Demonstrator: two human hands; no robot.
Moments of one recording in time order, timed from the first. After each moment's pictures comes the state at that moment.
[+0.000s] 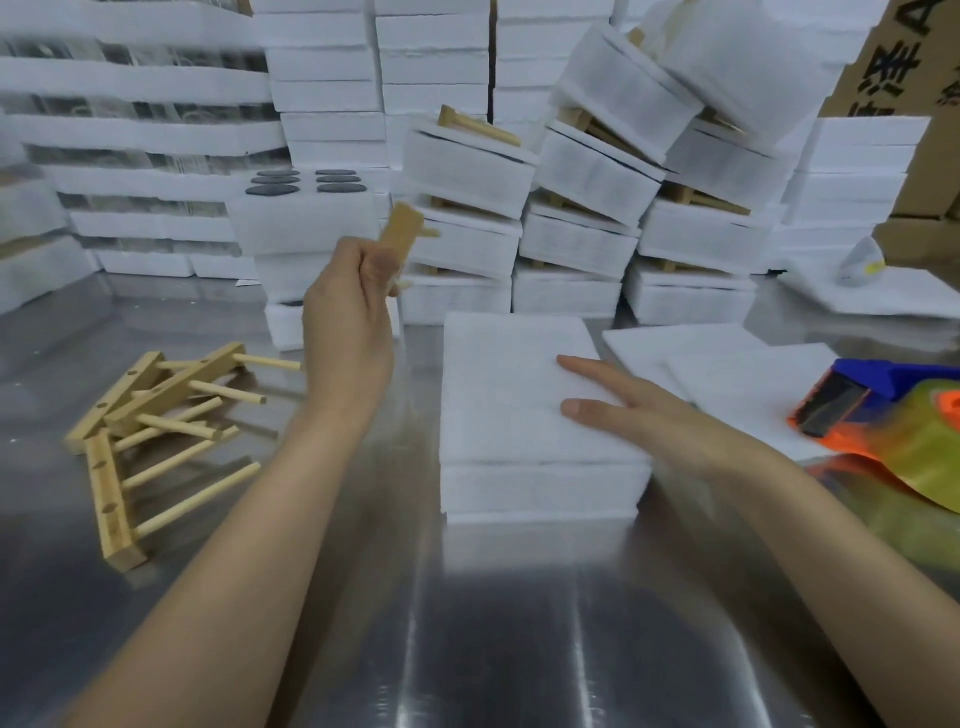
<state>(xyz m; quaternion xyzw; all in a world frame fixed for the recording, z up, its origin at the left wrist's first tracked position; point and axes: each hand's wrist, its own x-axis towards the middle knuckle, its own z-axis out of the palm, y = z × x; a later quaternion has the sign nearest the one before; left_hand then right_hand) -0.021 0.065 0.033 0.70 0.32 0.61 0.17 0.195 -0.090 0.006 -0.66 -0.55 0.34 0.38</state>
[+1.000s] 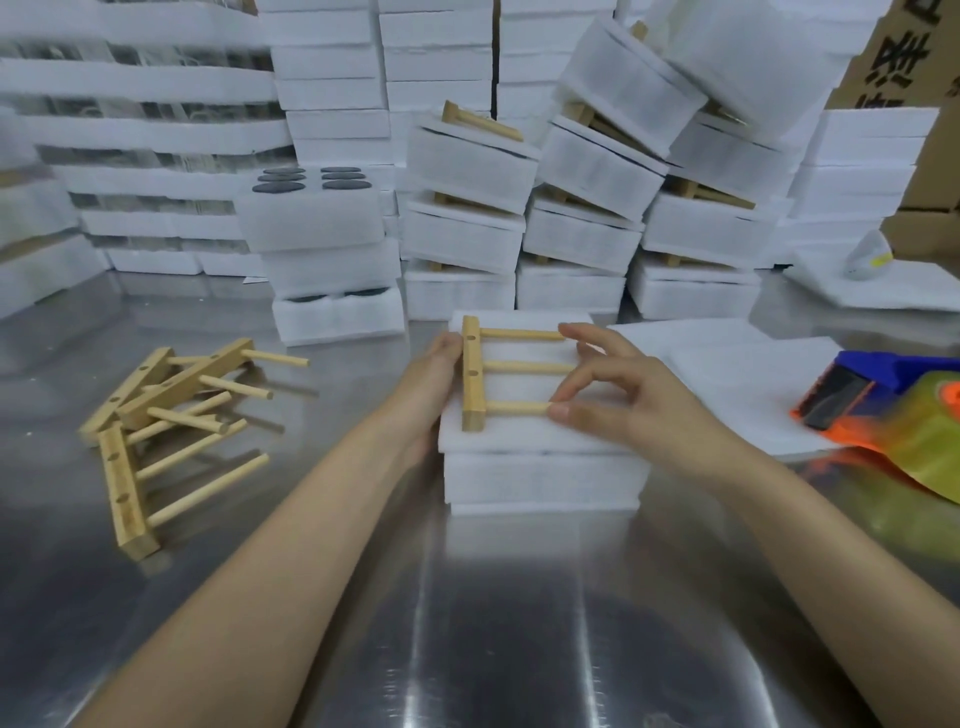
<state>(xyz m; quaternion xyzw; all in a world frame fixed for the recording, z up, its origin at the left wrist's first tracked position) 0.012 0.036 0.003 0.55 0.37 0.34 0.66 0.165 -0.098 0.019 -0.62 -0.62 0.22 0.43</state>
